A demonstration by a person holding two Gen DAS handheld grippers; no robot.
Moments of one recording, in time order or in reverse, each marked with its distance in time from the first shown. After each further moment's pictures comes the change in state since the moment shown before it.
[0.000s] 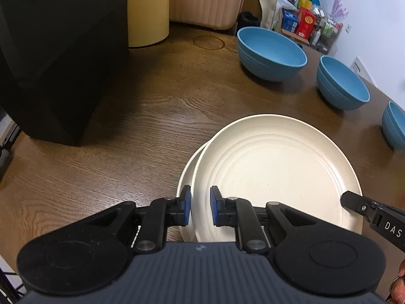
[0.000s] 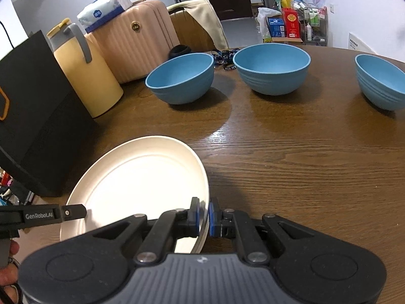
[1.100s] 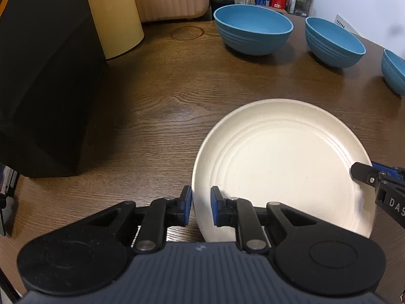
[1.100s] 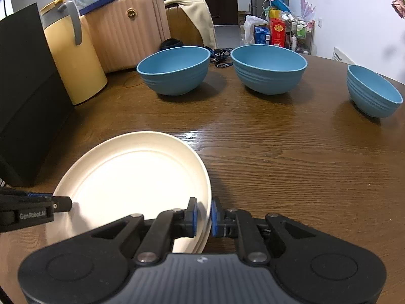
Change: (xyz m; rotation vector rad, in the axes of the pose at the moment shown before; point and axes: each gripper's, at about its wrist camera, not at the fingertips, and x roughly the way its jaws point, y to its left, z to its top) left arm 0.025 -0.003 0.002 0.240 0.024 0.041; right arm 0.020 0.033 -0.016 -0.052 -0.026 -0.147
